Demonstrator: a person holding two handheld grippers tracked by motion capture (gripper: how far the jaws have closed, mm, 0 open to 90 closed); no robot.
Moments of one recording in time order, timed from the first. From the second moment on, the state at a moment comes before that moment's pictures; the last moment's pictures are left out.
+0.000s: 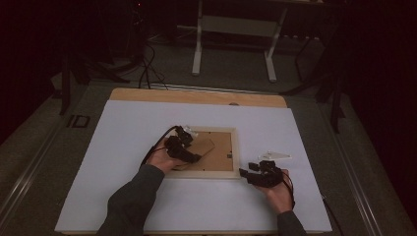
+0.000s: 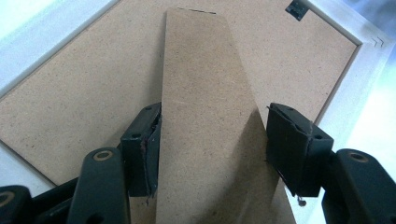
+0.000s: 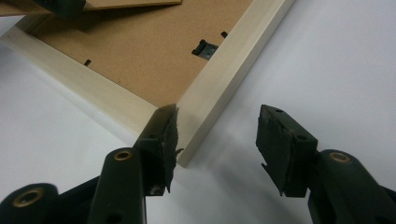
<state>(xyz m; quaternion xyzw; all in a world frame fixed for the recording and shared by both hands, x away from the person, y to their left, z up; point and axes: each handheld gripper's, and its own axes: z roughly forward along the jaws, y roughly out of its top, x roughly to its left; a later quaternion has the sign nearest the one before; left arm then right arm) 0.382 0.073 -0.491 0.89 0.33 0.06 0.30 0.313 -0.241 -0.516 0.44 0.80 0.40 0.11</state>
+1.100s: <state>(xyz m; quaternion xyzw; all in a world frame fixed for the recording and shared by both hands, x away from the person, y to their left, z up) 0.351 0.068 -0.483 0.88 0.31 0.15 0.32 0.327 -0.234 -0.495 0.42 0.81 0.40 0.12</state>
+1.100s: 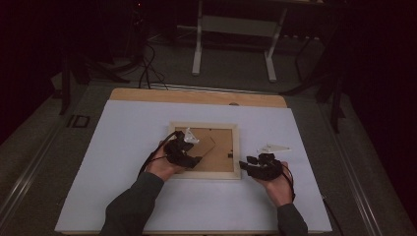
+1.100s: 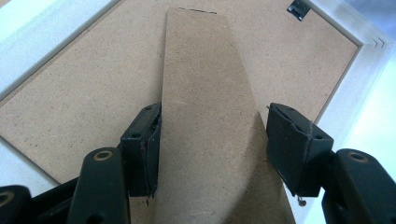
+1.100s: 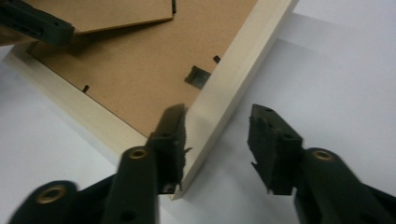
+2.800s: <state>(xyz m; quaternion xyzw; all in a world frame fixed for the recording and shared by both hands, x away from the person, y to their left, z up) 0.320 0.064 -0.483 0.87 0.26 0.24 0.33 0.409 -0.220 -0.481 0.46 0.80 0.38 0.02</state>
